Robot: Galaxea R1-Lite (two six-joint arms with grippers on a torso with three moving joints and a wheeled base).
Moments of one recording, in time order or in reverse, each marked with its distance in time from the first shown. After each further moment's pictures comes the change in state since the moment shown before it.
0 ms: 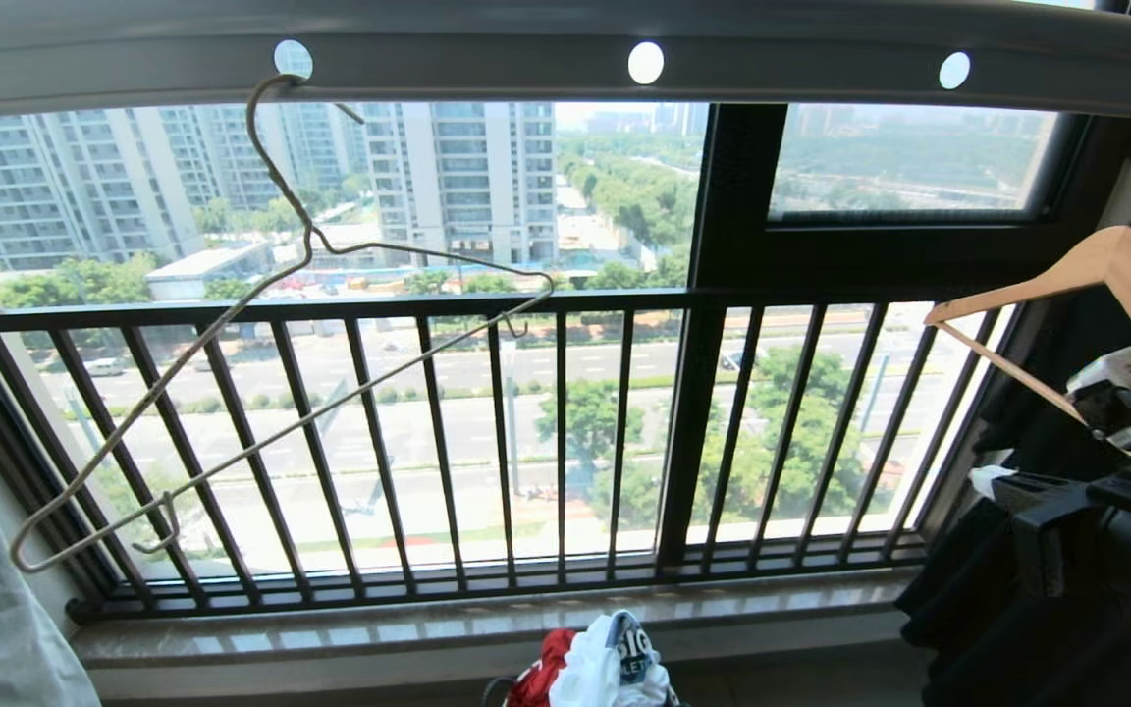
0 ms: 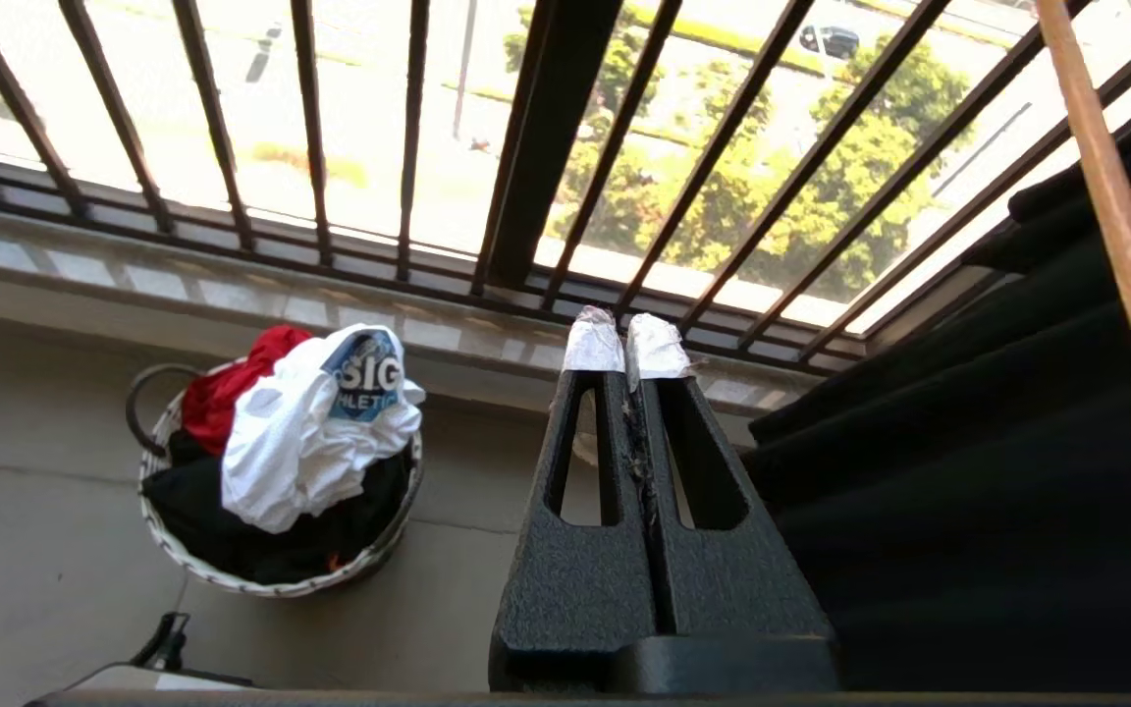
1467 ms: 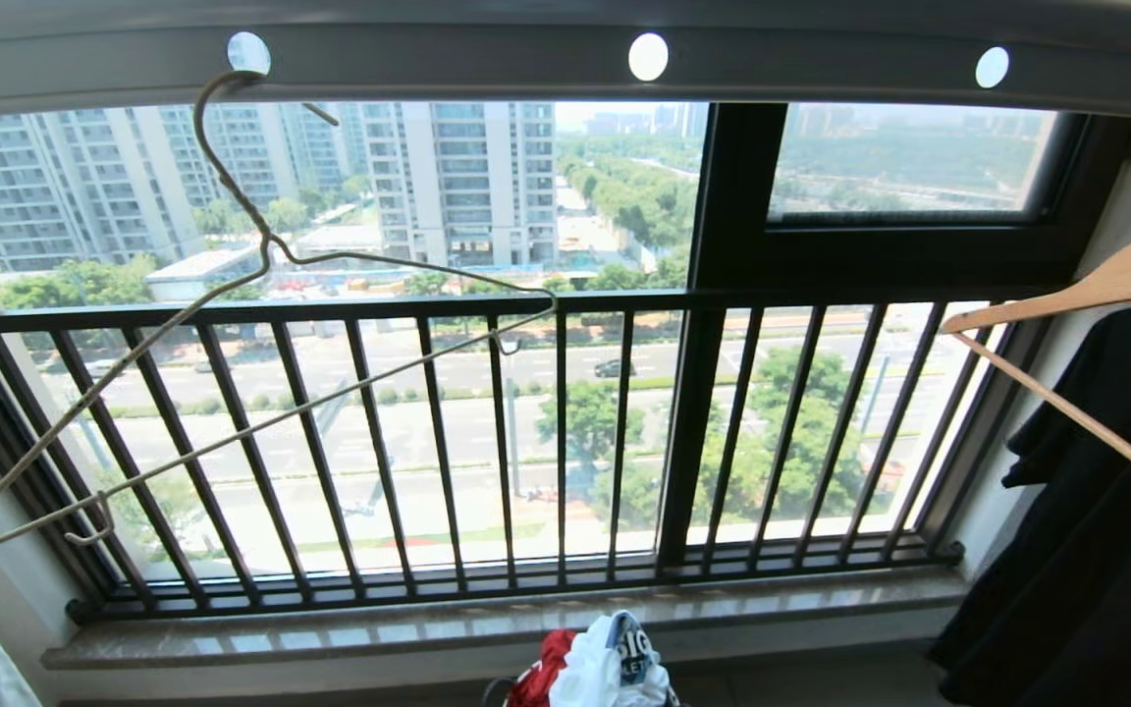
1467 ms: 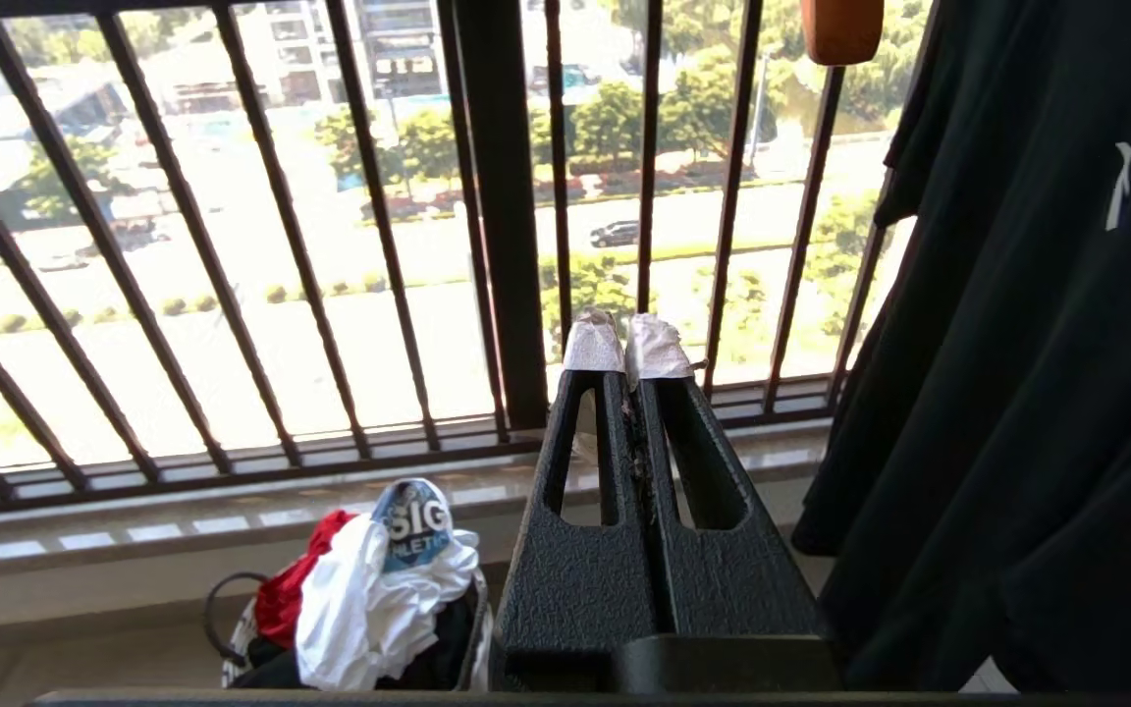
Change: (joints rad) left arm 0.238 -0.623 0.766 -0.115 -0.246 0.197; right arm -0.403 -1.117 0.471 0.258 0.304 0.172
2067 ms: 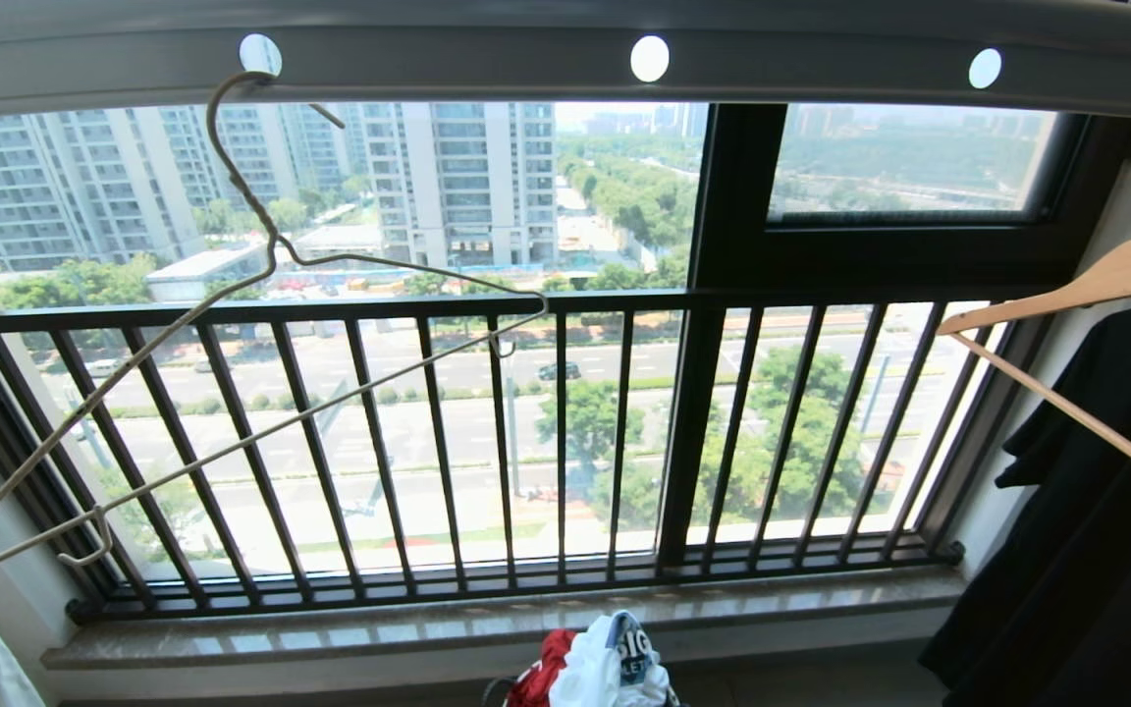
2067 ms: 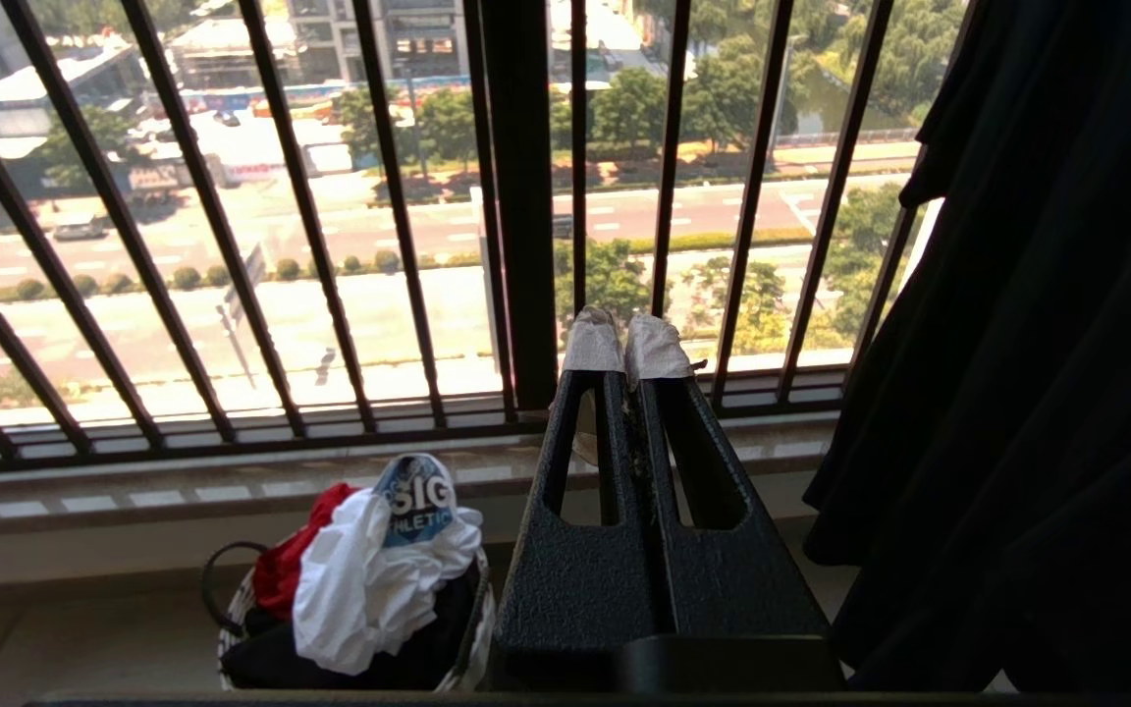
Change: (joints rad) left arm 0.000 -0.008 0.132 -0.122 0.001 0.006; right arm 0.000 -0.016 0.115 -0.072 0.027 -0.028
